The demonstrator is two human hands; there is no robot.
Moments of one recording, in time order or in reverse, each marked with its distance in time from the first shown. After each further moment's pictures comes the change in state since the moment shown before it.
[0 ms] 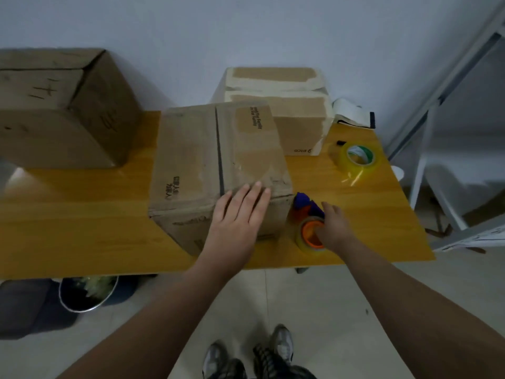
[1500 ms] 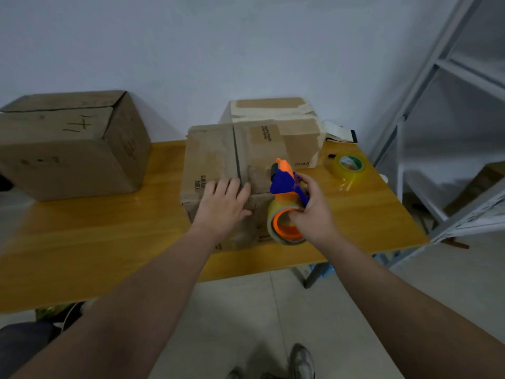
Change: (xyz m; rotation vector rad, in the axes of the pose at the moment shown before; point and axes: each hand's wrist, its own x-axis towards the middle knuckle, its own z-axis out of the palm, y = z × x) left_hand 0.001 -0.099 -0.014 0.303 -0.145 0.091; right_hand -0.110 -0.124 0.001 0.684 0.337 -0.391
